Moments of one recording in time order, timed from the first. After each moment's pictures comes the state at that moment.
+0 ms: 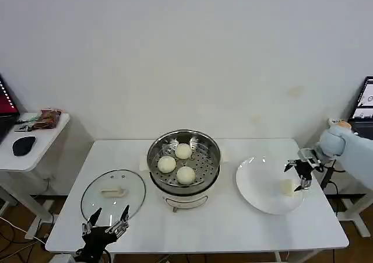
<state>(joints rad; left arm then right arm) 1.87 -1.03 -0.52 -2.38 -0.62 0.16 -0.39 0.17 0.66 -1.09 0.91 0.08 0.18 -1.07</state>
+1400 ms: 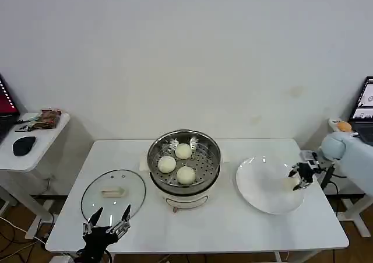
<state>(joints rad) 1.88 -1.03 -0.51 -2.40 -0.62 0.16 -0.39 0.18 0.65 -1.08 0.89 0.15 0.12 -1.06</state>
